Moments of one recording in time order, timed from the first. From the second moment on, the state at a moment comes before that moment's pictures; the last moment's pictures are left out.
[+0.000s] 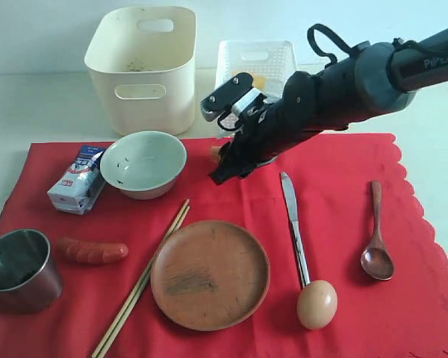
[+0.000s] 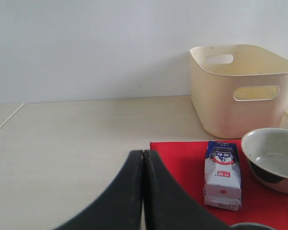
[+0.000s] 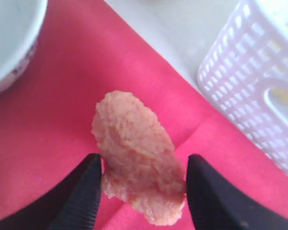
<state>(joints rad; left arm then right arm) 0.00 0.01 0.00 0.02 0.19 0.05 0.54 2.07 -1.20 0.36 0.18 -0.59</state>
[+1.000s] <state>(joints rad) 0.00 0.01 0.00 0.02 0.19 0.05 0.42 1.80 -1.20 0.36 -0.05 -0.42</state>
